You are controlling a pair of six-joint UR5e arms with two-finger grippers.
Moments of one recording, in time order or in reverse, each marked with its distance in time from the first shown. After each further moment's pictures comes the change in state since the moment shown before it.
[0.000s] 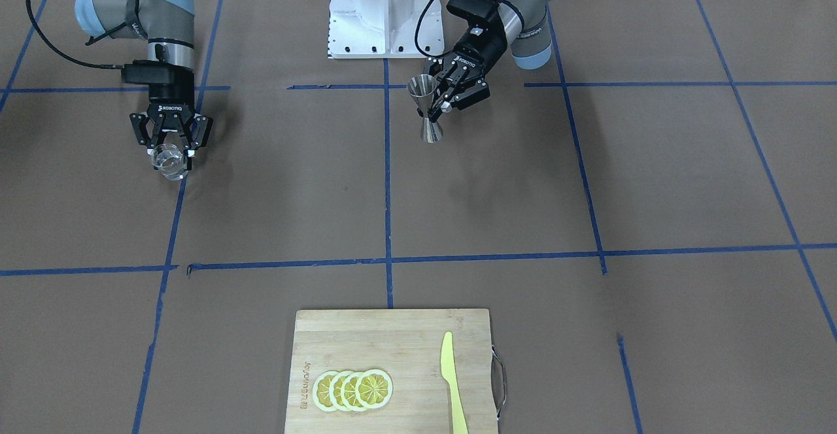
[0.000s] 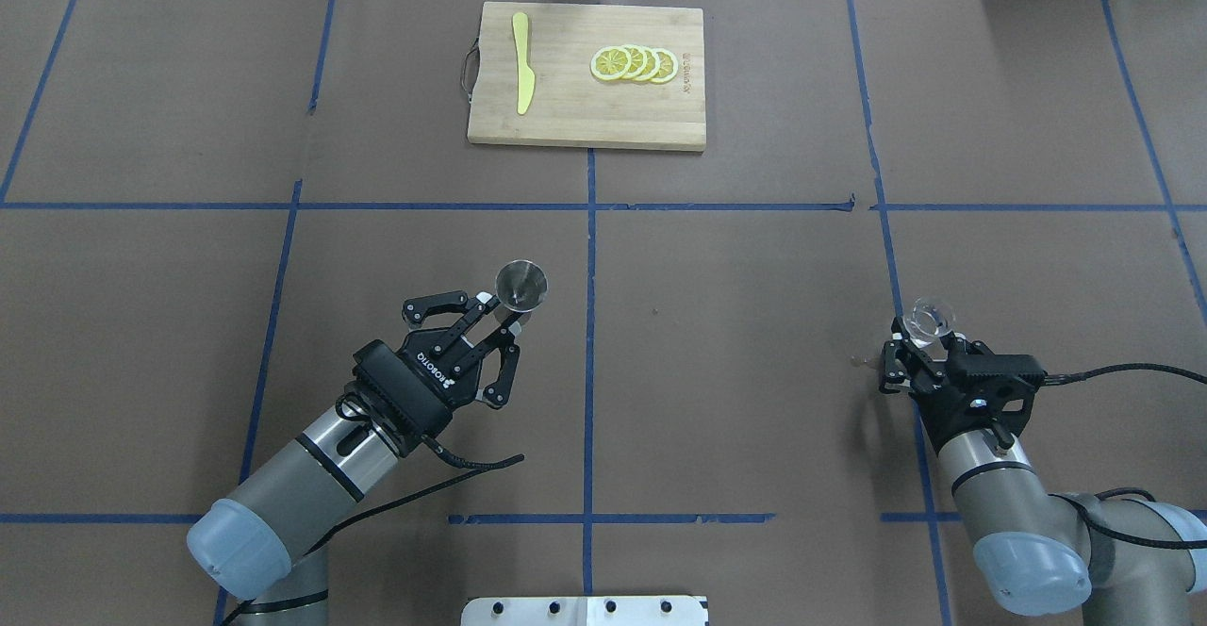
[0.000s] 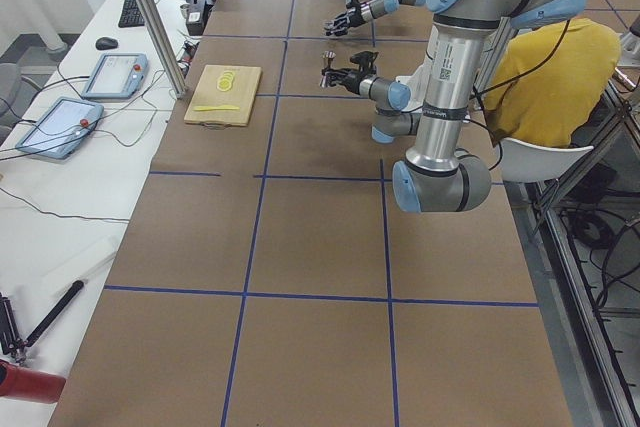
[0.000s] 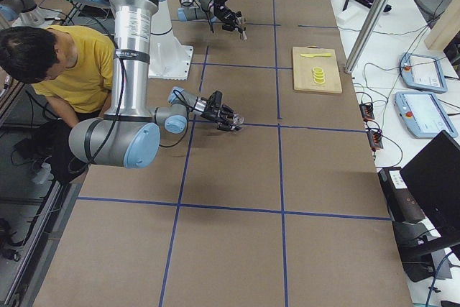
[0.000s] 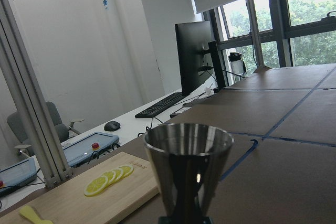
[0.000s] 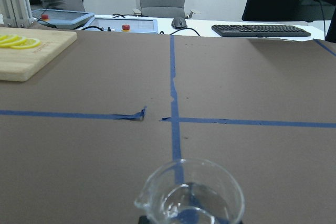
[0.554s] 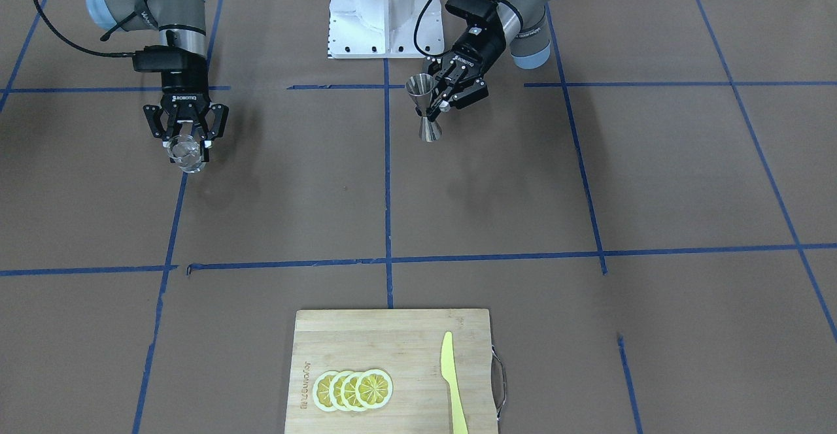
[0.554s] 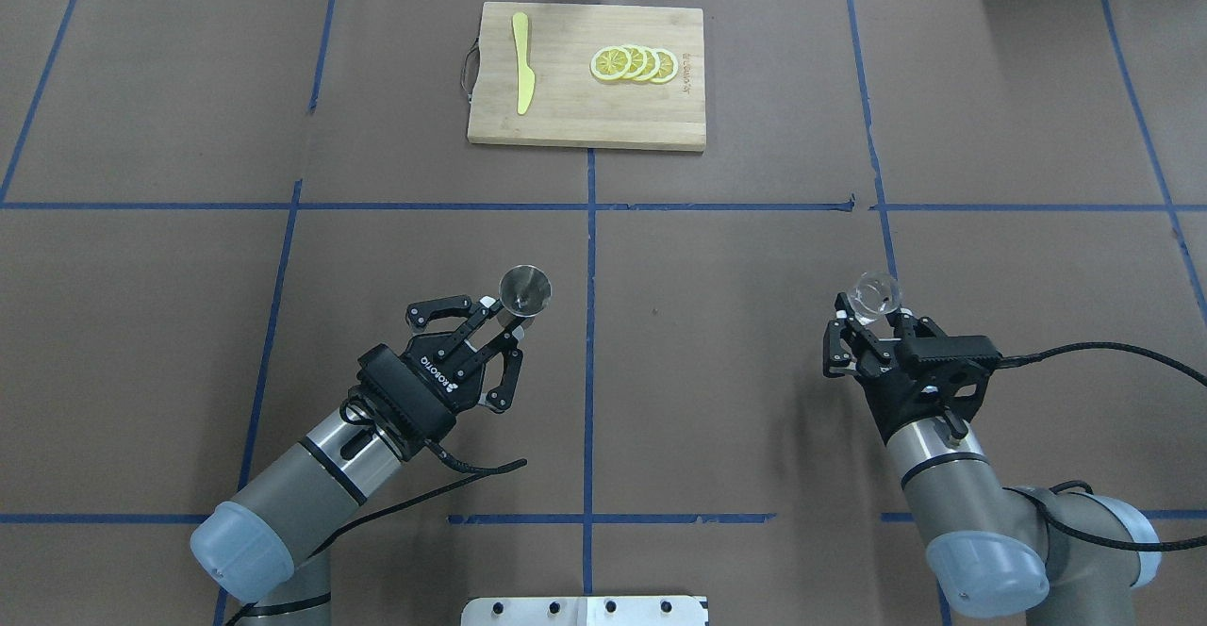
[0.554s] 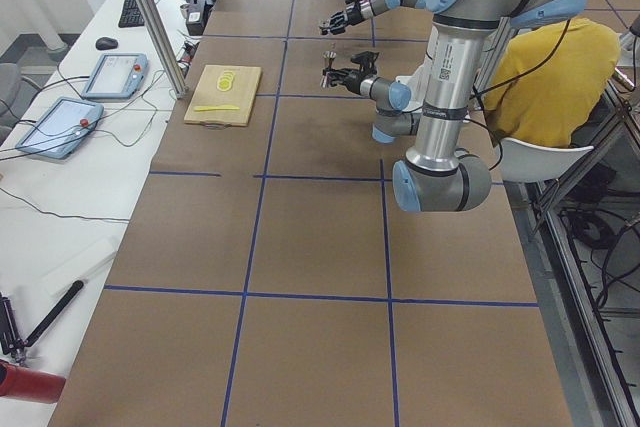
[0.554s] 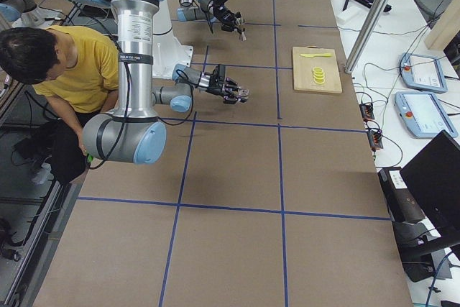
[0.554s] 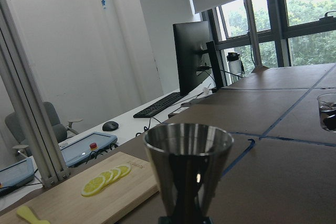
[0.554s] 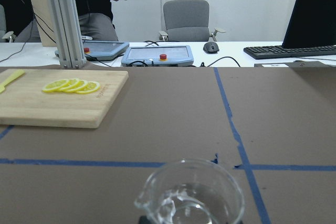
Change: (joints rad) left arm 0.005 -0.004 0.007 -0.002 -0.003 0.005; right arm 0.002 0.116 0.064 -0.002 -0.049 -0.113
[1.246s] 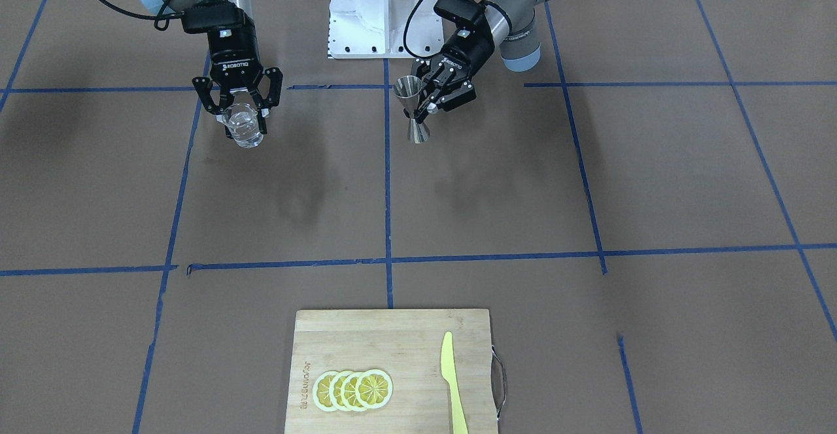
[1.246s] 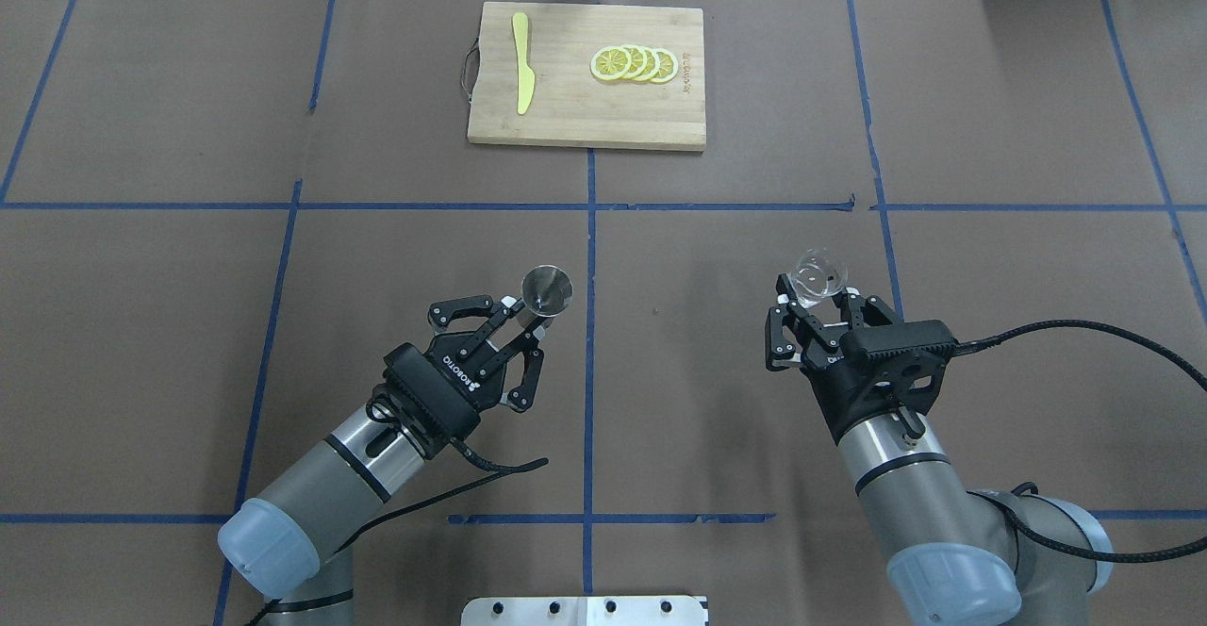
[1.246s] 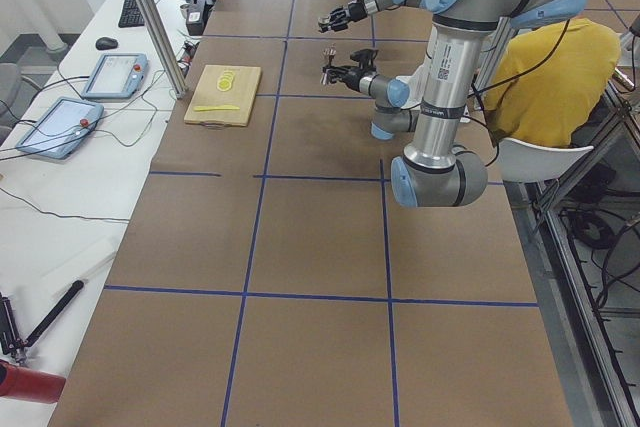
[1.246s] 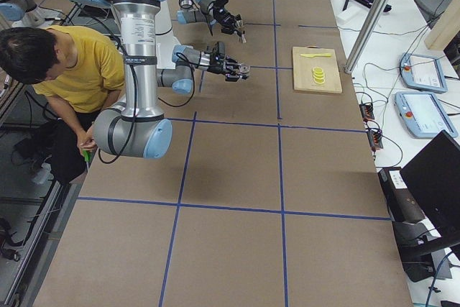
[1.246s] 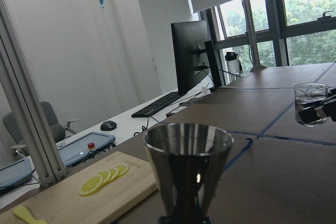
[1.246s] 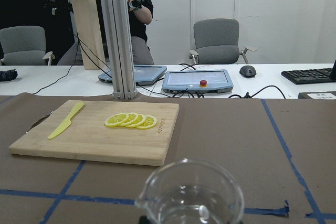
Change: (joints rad) left arm -0.001 -0.047 0.039 0.000 -0.007 -0.003; right arm -0.018 0.091 0.096 -0.012 -0.020 -0.158
